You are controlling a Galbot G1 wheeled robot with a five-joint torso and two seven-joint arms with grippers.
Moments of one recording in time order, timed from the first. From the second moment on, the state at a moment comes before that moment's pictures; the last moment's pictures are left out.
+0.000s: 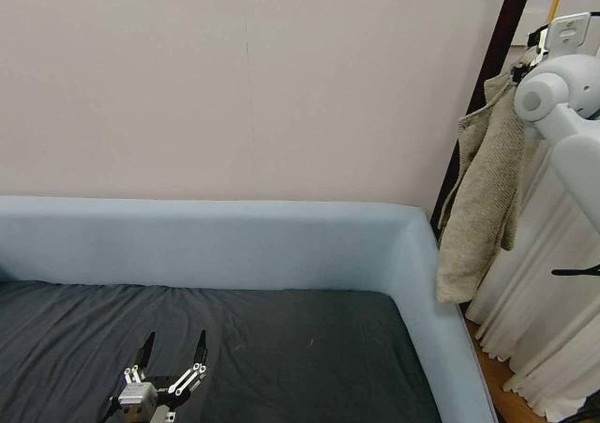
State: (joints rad) left arm 1.78 -1.18 -0.45 -2.11 -0.30 -0.51 -0.24; right arm 0.29 0.74 -0.20 1.48 1.01 -0.68 0.72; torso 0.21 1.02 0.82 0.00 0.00
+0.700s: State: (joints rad) left arm 1.78 -1.18 -0.45 -2.11 -0.30 -0.51 -0.24; right arm -0.60 0.56 0.27 2.05 1.01 -0.33 0.38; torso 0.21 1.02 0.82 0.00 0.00
